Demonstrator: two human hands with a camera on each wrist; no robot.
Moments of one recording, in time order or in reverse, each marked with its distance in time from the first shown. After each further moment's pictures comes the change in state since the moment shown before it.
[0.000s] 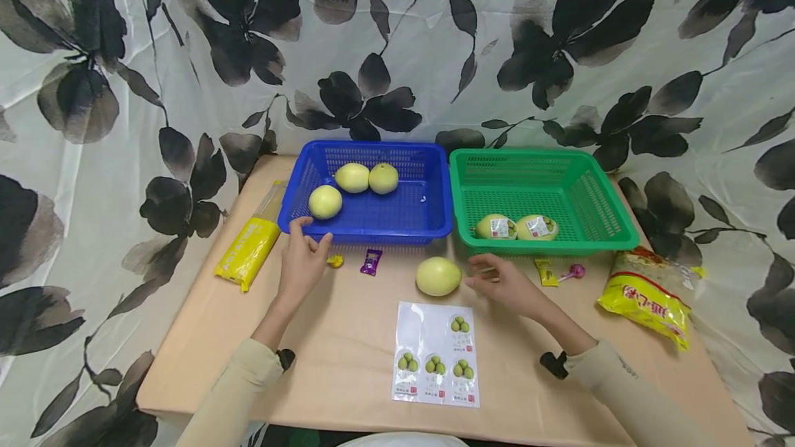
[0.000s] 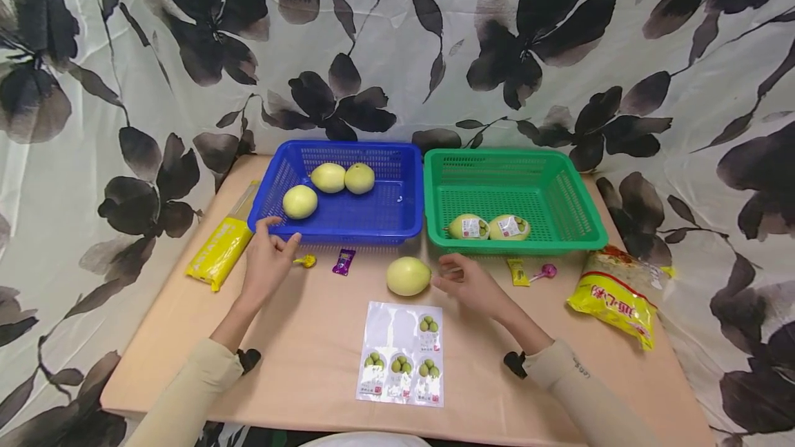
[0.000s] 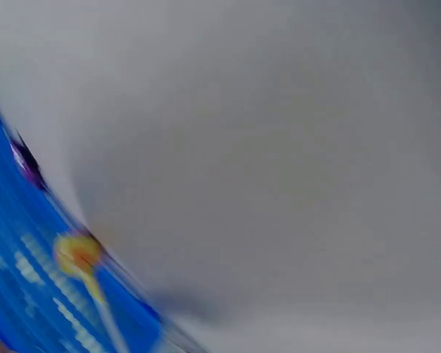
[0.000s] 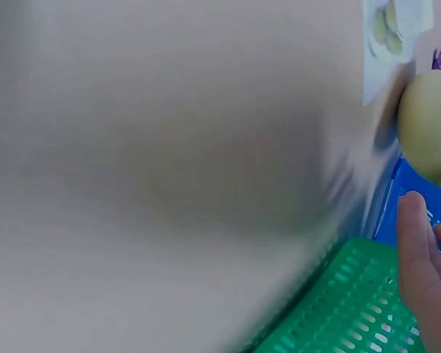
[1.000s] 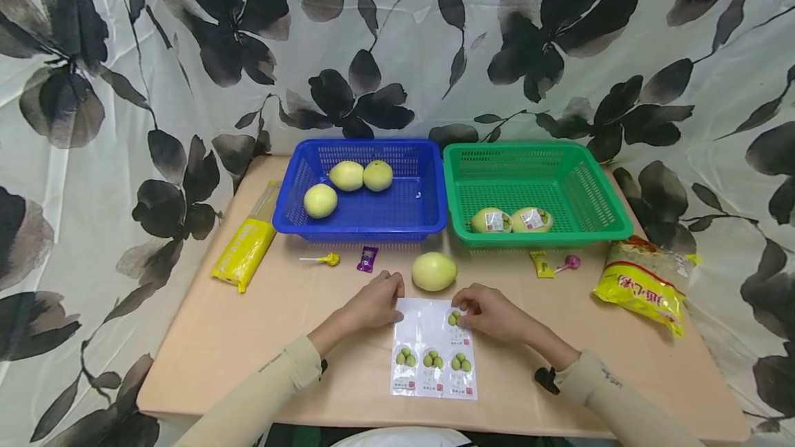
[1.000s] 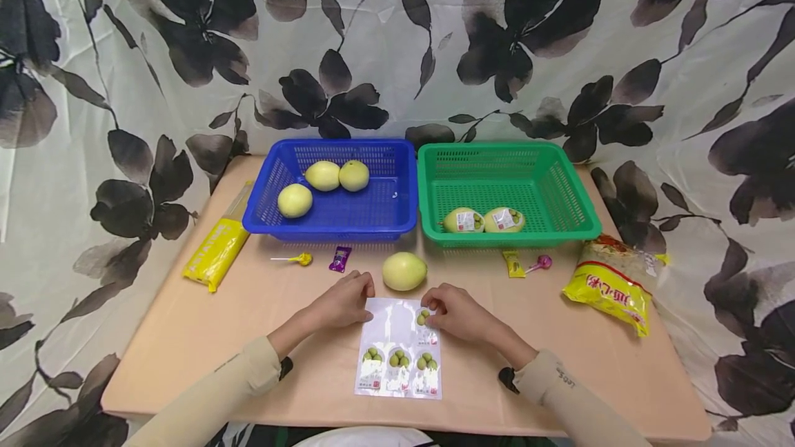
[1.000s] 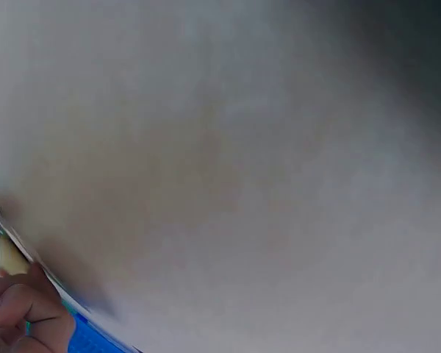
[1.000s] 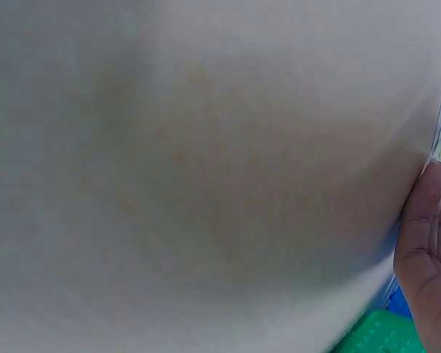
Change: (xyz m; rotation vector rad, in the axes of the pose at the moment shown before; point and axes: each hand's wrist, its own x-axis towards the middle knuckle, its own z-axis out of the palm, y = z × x) left_hand -0.053 0.039 0.090 0.257 -0.730 0.222; right_hand -0.024 0.020 0.038 -0.154 -0.153 -0.109
